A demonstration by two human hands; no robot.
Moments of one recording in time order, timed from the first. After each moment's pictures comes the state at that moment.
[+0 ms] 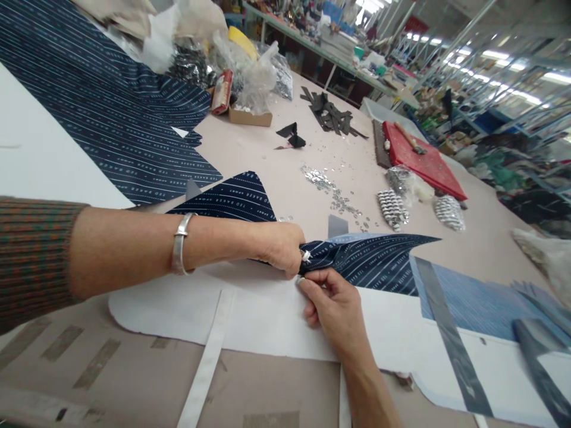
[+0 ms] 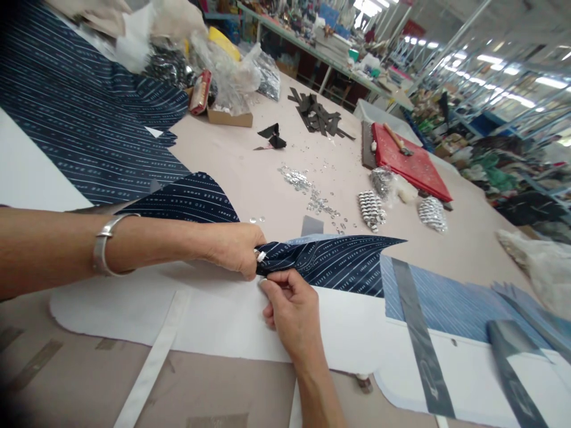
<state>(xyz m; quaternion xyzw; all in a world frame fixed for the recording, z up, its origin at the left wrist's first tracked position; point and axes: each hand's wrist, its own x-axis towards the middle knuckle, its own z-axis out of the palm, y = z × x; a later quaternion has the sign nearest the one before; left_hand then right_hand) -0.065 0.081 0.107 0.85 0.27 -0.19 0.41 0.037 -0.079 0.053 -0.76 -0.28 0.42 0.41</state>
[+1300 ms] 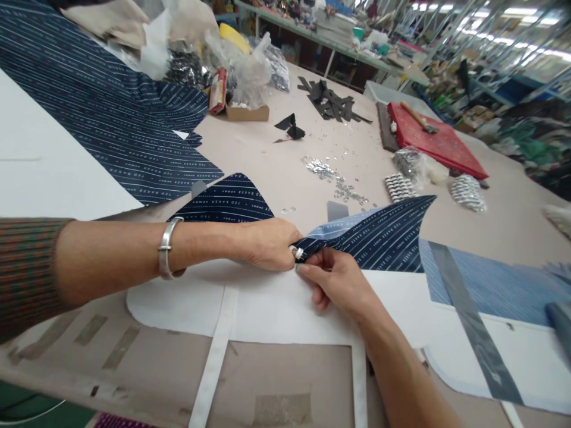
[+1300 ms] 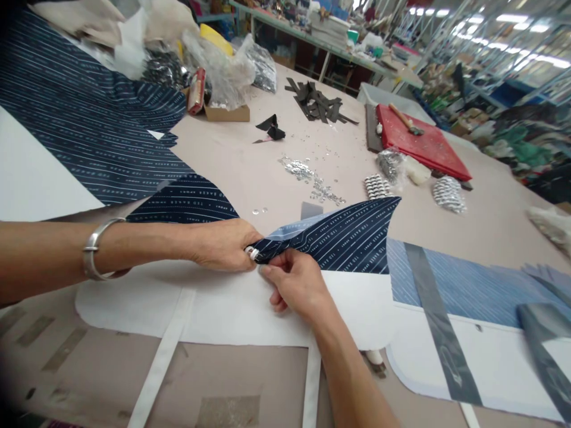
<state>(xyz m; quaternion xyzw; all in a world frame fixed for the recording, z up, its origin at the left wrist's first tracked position) -0.082 0.074 0.093 0.89 0.18 -0.13 0.39 0.052 -0.054 0.063 -0.75 -0.30 0.52 0.29</state>
